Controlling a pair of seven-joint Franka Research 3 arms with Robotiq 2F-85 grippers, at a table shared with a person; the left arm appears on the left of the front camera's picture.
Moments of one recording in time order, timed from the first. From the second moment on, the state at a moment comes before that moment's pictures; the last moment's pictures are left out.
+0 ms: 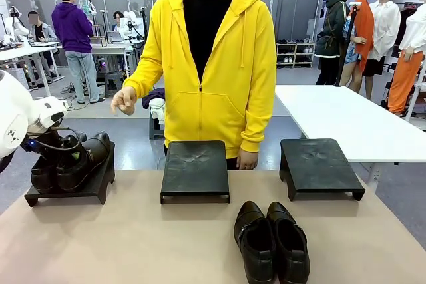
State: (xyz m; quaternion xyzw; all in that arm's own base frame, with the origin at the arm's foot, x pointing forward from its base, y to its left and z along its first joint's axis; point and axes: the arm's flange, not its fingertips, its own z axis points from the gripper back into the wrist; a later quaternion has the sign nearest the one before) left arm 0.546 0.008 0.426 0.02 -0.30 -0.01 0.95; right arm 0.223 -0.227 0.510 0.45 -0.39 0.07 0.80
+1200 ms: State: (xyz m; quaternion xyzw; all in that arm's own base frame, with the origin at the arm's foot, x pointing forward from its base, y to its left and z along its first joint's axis) left arm 0.545 0.008 0.425 0.02 -0.29 -0.01 0.96; right arm 0.223 -0.227 0.510 0.45 -0.39 0.07 0.80
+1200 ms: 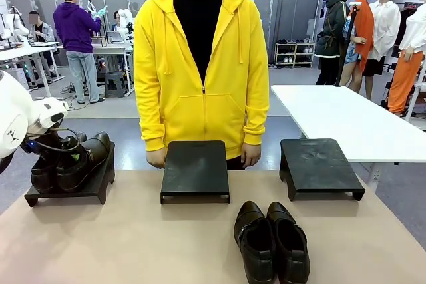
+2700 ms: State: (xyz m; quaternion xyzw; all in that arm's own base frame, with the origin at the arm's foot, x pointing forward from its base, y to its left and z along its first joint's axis) left arm 0.260 0.191 0.412 -0.56 -0.23 -0.05 0.79; right arm 0.223 -0.227 0.510 0.45 -0.39 0.07 0.80
